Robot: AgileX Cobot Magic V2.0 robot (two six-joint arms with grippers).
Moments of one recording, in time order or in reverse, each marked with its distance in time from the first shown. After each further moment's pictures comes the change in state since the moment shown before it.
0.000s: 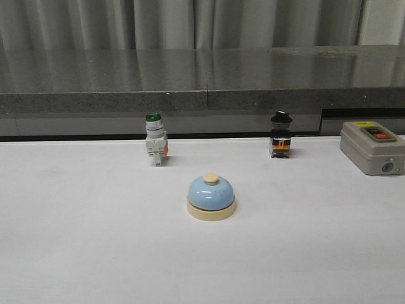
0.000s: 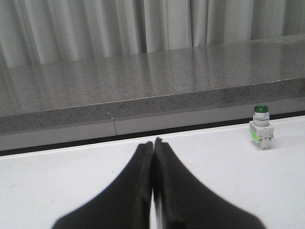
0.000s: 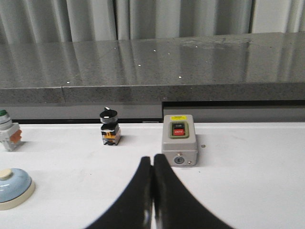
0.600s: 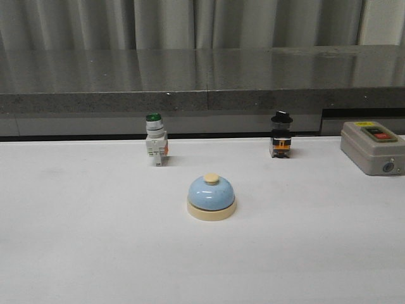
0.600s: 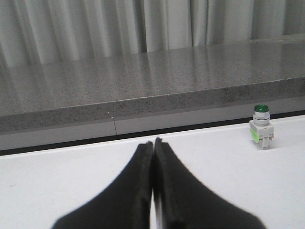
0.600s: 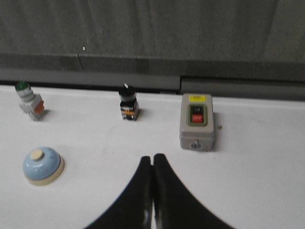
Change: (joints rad) left arm 0.000 0.000 0.000 0.000 0.000 0.000; right arm 0.076 0.372 -0.425 0.001 0.292 0.000
